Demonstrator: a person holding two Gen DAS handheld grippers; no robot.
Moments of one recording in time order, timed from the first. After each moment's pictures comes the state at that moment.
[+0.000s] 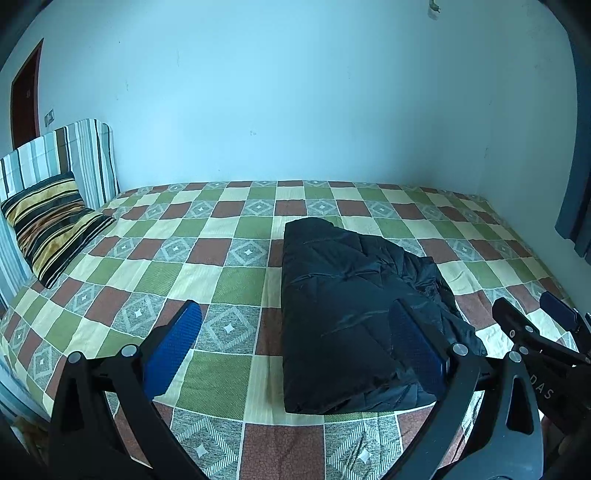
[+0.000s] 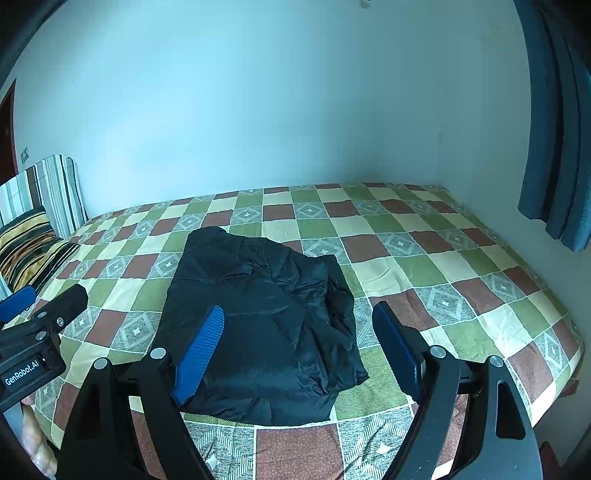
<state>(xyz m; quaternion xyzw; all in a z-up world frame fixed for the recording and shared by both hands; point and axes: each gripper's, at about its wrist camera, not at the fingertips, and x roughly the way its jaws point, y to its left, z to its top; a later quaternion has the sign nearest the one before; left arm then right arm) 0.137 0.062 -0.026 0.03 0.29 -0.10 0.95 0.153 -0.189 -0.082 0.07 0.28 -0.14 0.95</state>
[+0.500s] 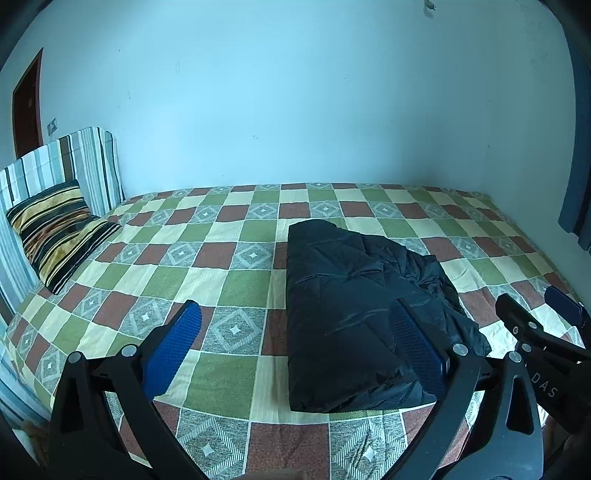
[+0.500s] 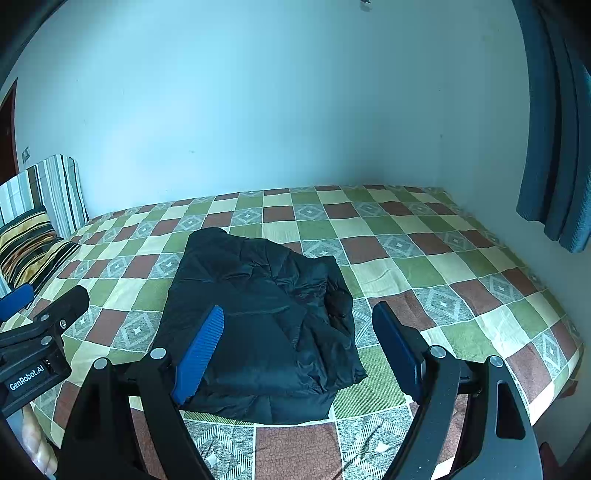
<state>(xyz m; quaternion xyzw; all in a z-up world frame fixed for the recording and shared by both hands) 0.130 0.061 -0.026 0.05 0.28 -0.10 0.95 0.153 -0.188 -0.082 0.07 0.28 -0.14 0.95</state>
